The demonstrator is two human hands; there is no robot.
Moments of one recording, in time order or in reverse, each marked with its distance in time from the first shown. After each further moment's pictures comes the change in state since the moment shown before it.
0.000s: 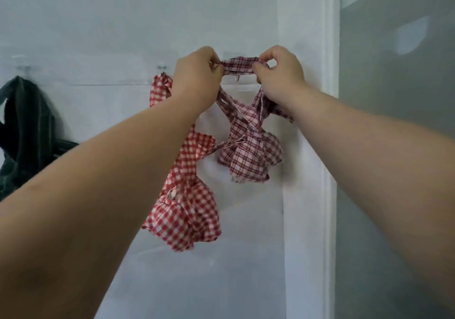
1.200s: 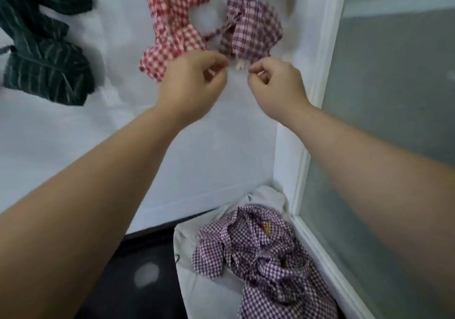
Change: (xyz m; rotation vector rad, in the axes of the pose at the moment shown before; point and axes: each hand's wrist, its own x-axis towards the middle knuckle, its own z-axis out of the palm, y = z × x) left_hand -0.237 -0.020 -0.018 -0.028 -0.235 0.066; right_hand -0.233 0.064 -0.002 -0.115 -0.252 0.079
